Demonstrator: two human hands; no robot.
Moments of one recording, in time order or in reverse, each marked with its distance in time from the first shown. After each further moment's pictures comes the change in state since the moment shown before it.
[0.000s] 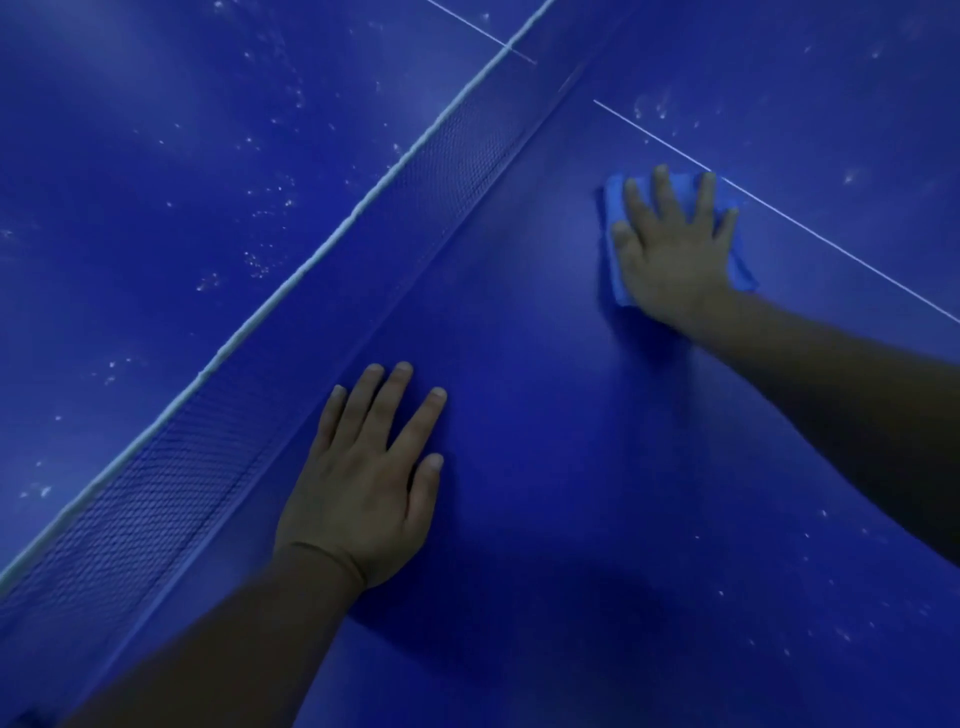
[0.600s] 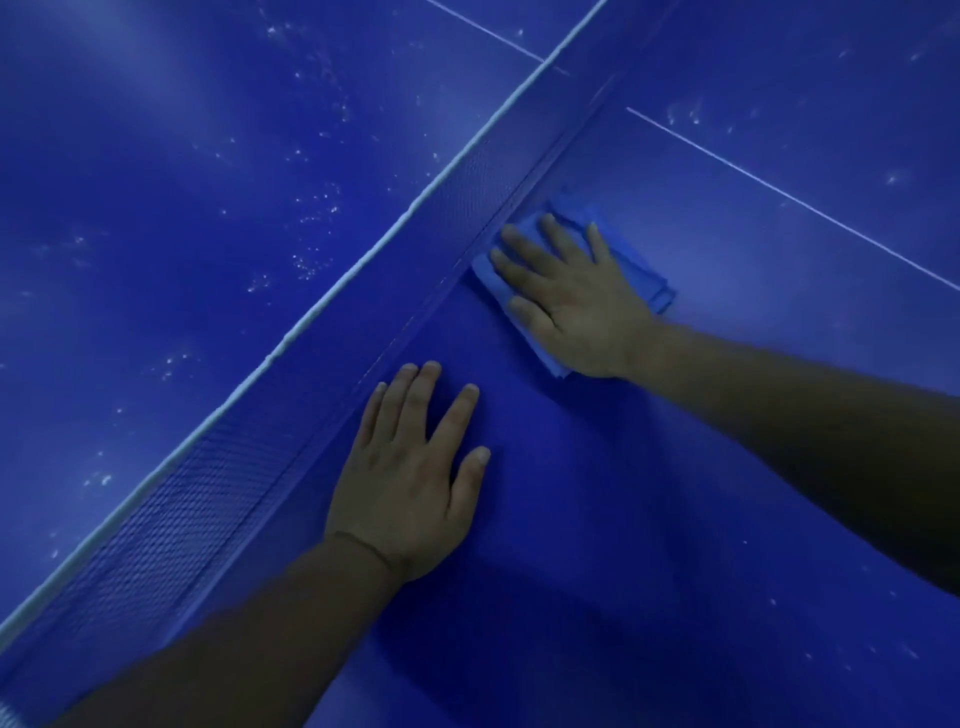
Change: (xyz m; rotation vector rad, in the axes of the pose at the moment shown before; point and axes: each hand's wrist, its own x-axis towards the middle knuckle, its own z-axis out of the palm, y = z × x) left_hand 0.000 0.002 -0.004 -0.036 0.055 -0.053; right_hand -0.033 -0.092 0.009 -0.075 -0.110 -0.634
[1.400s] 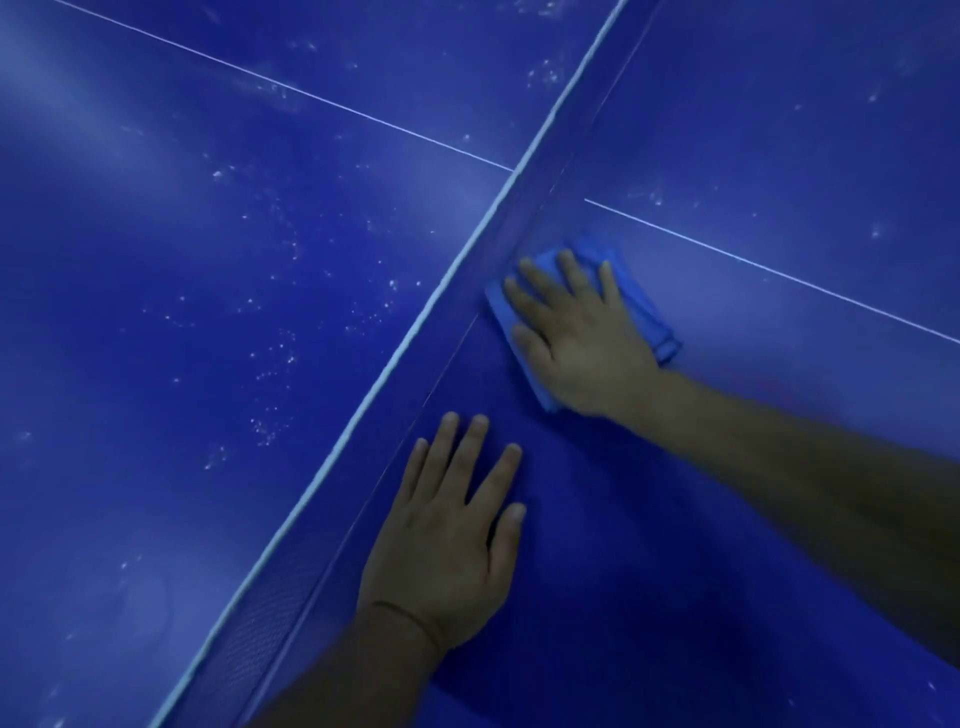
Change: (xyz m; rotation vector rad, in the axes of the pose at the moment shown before) left_hand 0.099 0.012 0.004 0.046 -0.081 0.147; right_hand 0.048 0.060 0.001 0.129 0.167 0.257
